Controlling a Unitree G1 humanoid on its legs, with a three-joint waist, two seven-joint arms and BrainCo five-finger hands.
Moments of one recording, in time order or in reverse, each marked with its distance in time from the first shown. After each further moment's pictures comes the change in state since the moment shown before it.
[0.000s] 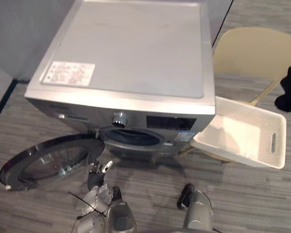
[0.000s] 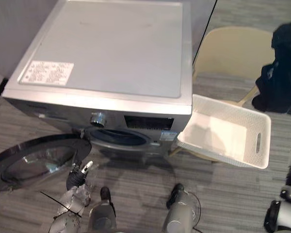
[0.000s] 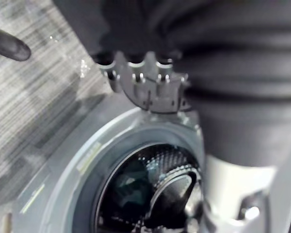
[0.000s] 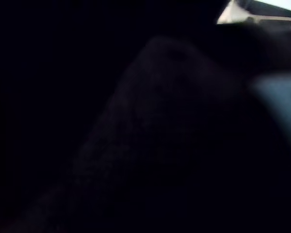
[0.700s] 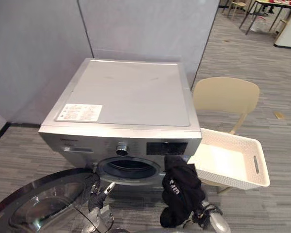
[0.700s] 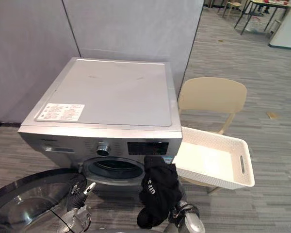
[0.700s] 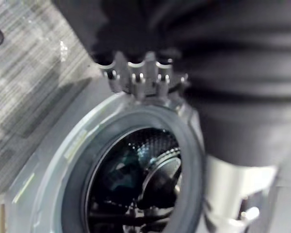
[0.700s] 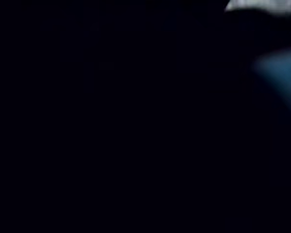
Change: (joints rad) left arm 0.119 -0.084 0.082 0.040 0.152 0.032 -0.035; right arm 0.733 0.741 0.645 -0.051 0.072 0.010 0.387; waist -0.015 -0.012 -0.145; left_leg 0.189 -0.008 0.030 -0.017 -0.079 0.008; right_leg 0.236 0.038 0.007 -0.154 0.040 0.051
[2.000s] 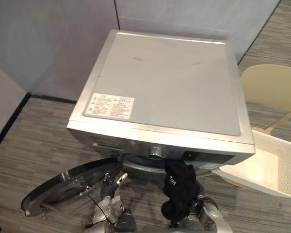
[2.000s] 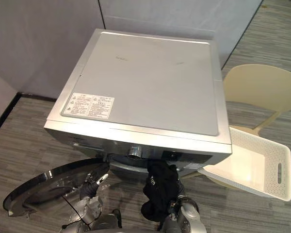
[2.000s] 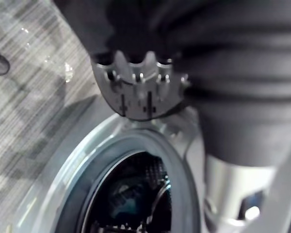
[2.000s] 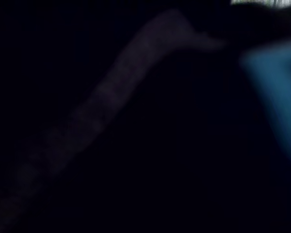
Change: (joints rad) left arm -0.067 0.016 -0.143 -0.005 0.004 -0.012 0.017; right arm -0.224 -0.021 -0.037 0.253 -0.029 0.022 -0.152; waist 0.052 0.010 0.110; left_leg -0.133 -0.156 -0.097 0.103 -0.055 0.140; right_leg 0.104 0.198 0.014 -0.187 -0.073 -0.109
